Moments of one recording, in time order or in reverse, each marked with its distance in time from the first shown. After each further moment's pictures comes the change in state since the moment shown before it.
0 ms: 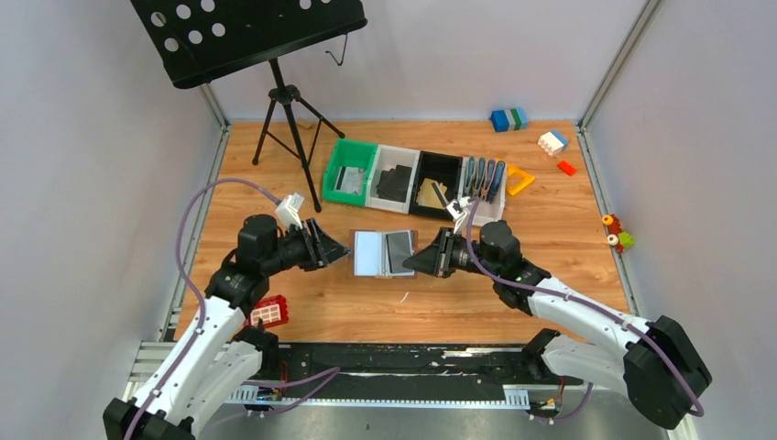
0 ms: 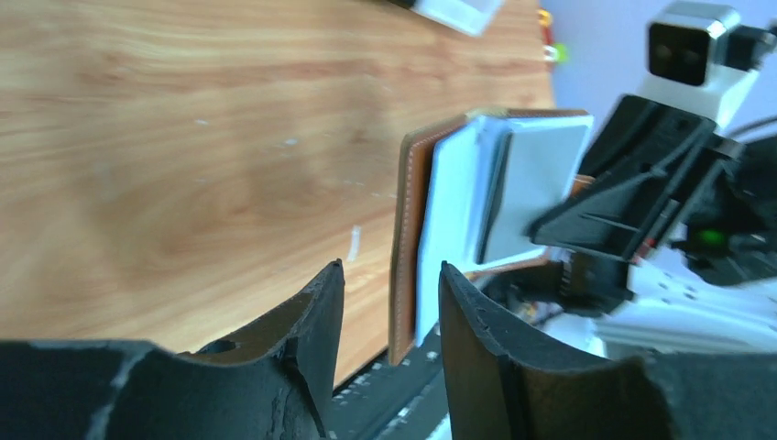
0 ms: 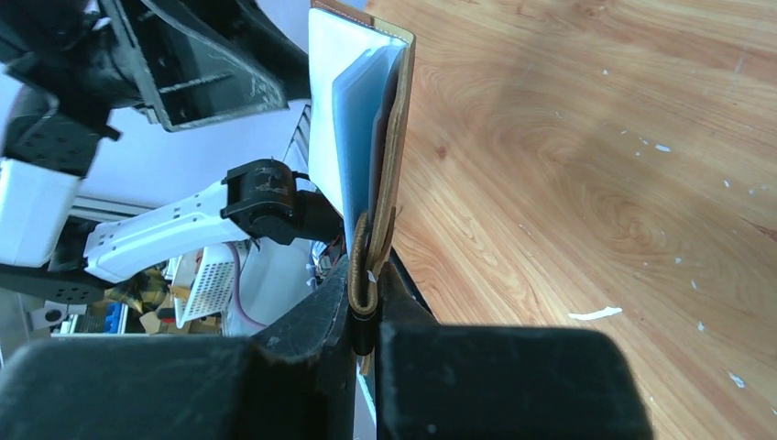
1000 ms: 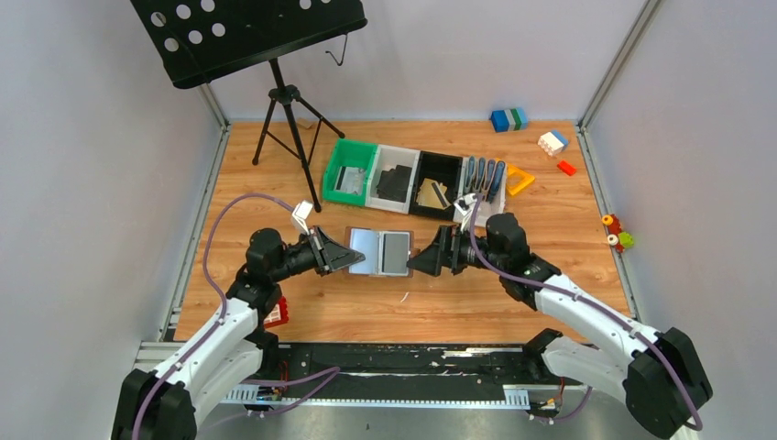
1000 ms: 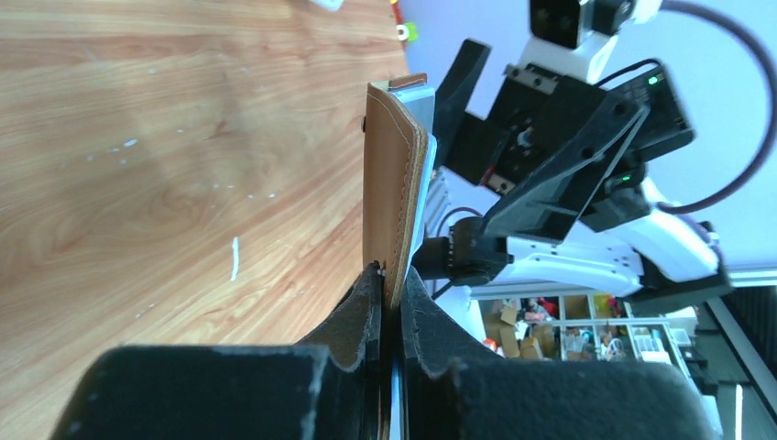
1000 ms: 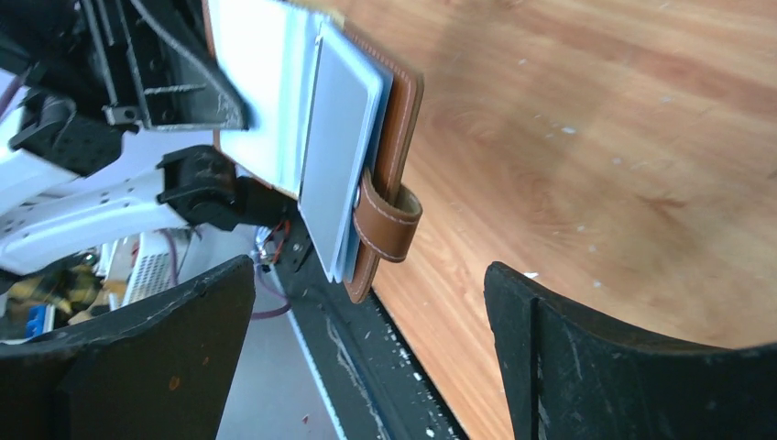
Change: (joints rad) left arm 0.002 0.090 -0.226 0.525 0.174 -0.269; right arm -0.102 -0.012 0.084 -0.263 -0.018 -0.191
